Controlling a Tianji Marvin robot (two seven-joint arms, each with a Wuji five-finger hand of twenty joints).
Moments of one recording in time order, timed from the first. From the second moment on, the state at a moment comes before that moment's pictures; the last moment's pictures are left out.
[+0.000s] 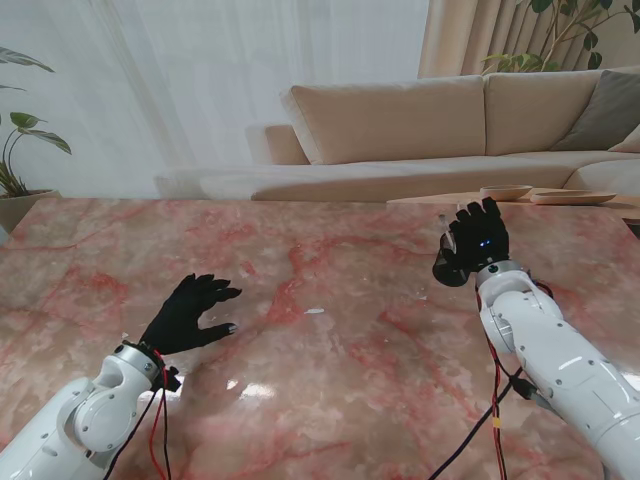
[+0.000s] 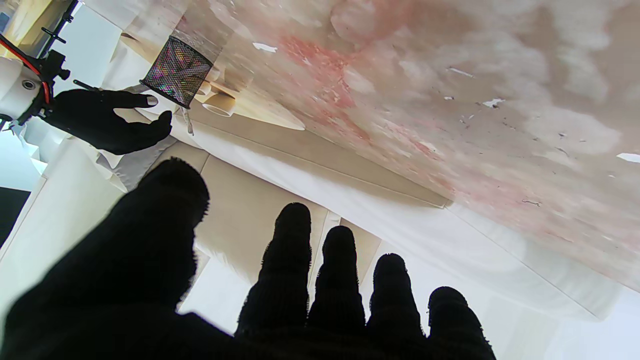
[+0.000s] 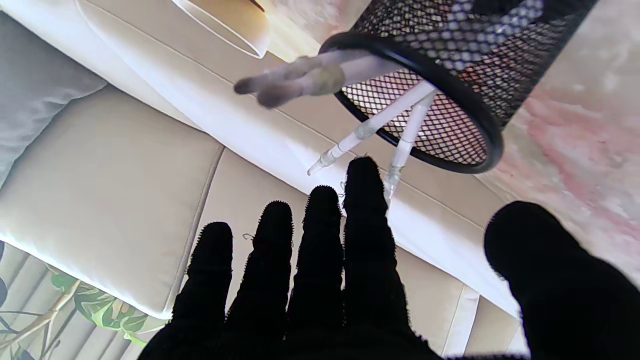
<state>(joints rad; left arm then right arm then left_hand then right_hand) 1.65 -1.10 -1.34 -1.46 0.69 -0.37 0.13 -1.14 -0.98 0.97 -1.10 -1.43 0.27 -0.27 0.47 -0.33 0.60 -0.10 0.49 0.01 0.16 0.14 0.35 -0.02 0.24 0.22 0.13 -0.01 0.13 0.32 -0.02 -0.02 0.03 0.12 0.04 -0.28 0.89 -0.06 0.65 -0.07 0.46 0.61 0.52 -0.11 0.40 0.48 0.29 -0.13 0.52 0.56 -0.01 -0.08 0.77 0.75</state>
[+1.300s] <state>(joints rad) 1.67 -1.10 -1.33 -1.59 0.64 -0.35 0.06 -1.54 -1.05 1.30 -1.52 -1.19 0.00 -0.35 0.46 -0.26 0.45 -0.07 0.48 0.03 0.11 0.12 0.30 -0.02 0.21 0.21 0.13 -0.01 0.13 0.32 -0.04 -0.02 0.13 0.44 -0.09 -0.23 0.76 0.08 0.51 -0.02 0.20 0.42 0.54 -0.08 0.17 0.19 0.46 -0.11 0.13 0.24 0.21 -0.13 0.50 0.38</state>
